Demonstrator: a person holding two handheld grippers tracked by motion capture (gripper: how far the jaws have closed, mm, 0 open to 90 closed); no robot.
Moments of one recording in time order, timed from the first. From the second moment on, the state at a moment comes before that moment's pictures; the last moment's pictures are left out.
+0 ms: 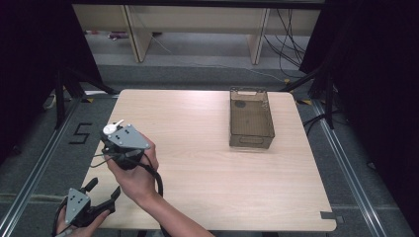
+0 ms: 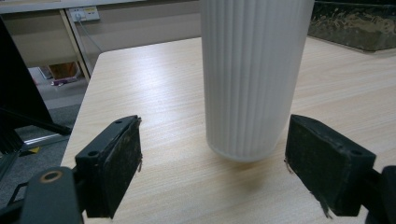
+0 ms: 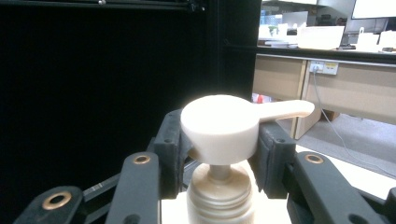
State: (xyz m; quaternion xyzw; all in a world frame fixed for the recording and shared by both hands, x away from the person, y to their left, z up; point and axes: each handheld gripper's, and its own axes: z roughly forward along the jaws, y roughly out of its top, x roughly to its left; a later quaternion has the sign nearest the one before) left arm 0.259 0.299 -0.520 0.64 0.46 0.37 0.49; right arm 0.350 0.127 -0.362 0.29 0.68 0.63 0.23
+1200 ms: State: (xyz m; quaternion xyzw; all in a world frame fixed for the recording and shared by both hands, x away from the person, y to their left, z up) left arm 0.259 0.298 -0.520 0.64 0.46 0.38 0.49; right arm 0.358 0.061 -0.336 0.32 0.65 0.63 0.27
